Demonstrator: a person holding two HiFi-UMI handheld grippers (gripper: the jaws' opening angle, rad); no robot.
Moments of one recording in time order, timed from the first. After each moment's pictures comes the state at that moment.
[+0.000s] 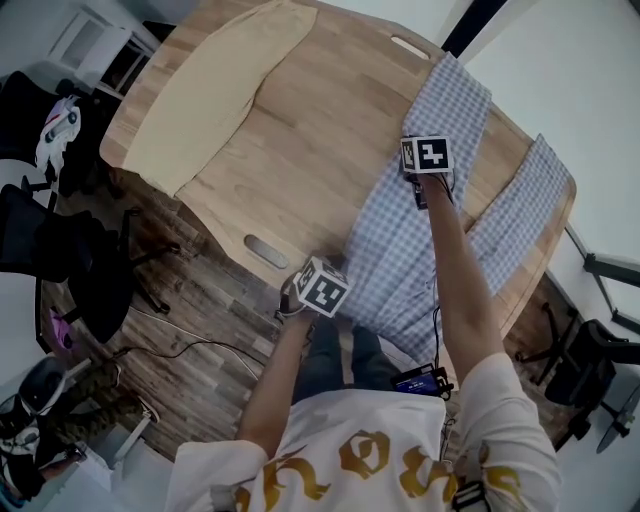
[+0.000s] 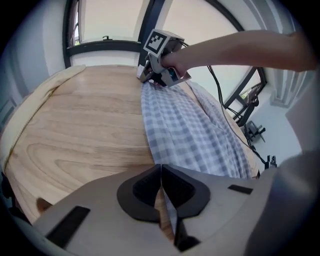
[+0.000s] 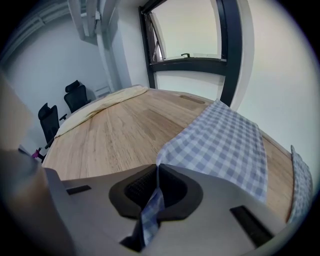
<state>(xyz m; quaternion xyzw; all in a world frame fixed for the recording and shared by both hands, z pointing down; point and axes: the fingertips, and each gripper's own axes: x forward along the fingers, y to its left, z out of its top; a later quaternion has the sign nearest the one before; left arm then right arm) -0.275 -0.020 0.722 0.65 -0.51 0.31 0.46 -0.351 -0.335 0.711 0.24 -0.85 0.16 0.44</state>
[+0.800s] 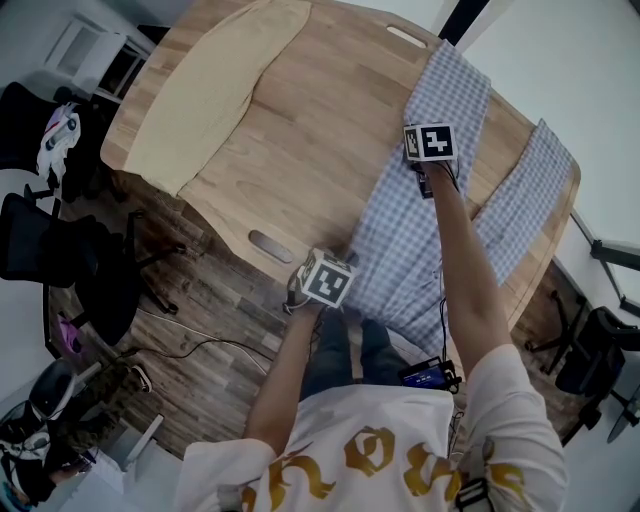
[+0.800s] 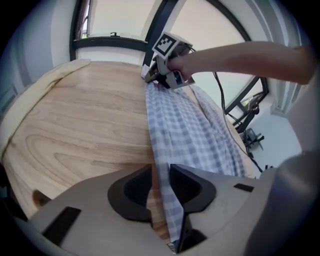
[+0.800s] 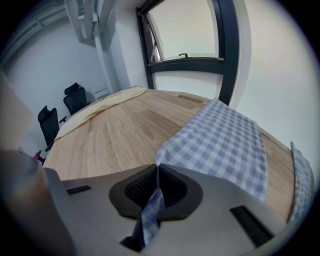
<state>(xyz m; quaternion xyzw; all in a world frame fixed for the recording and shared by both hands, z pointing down) -0.275 -0.023 0.719 0.65 -0.52 0.28 0.49 -0.346 -0.338 0.711 0.24 -0.85 0.17 0.43</state>
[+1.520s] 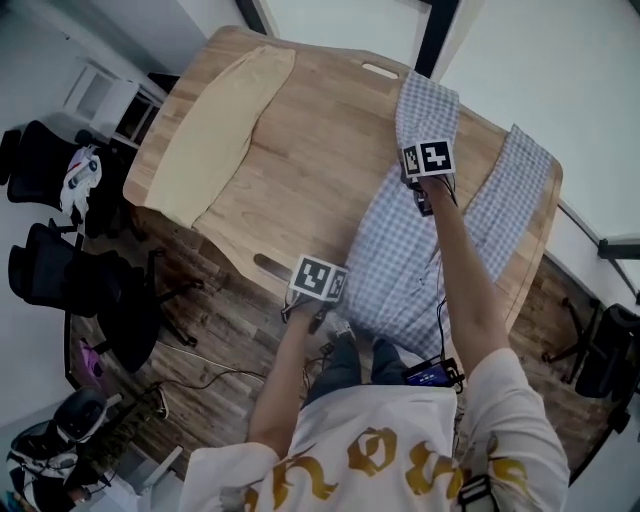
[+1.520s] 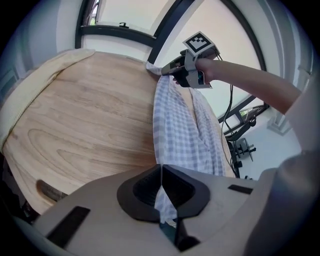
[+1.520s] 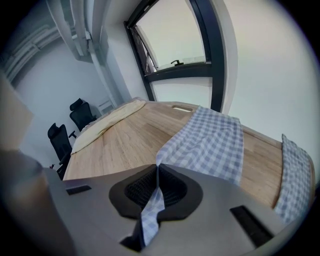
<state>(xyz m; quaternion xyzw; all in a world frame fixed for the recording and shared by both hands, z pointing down) -0.264 -0.026 0.674 0.63 -0.49 0.26 0.55 -0.307 -0.339 0.645 0.22 -0.86 0.23 0.39</state>
